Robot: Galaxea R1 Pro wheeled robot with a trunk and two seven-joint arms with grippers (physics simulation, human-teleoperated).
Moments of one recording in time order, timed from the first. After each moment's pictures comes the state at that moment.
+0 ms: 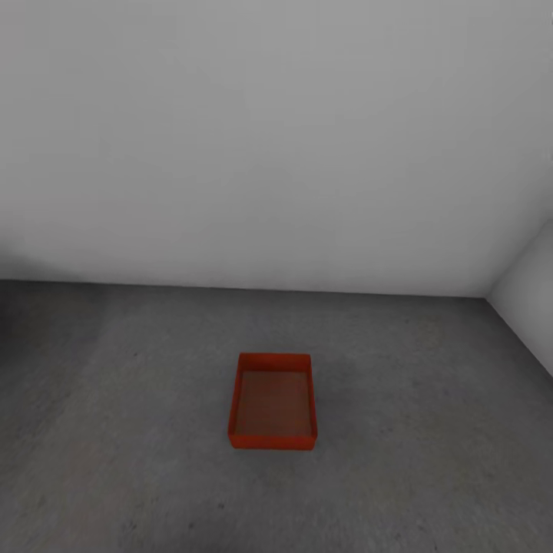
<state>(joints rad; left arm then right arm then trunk) -0.36 0.08 0.00 0.00 0.12 0.03 0.13 -0.14 0.03 0.43 0.03 -0.35 -0.25 -0.10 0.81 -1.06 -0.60</state>
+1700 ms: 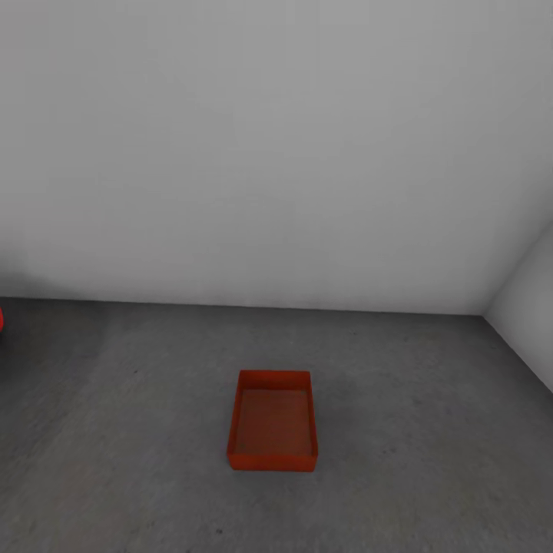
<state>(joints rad) -0.36 0.08 0.00 0.00 0.12 0.03 0.13 -0.14 0.04 0.43 0.03 -0.35 -0.25 -0.10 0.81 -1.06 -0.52</state>
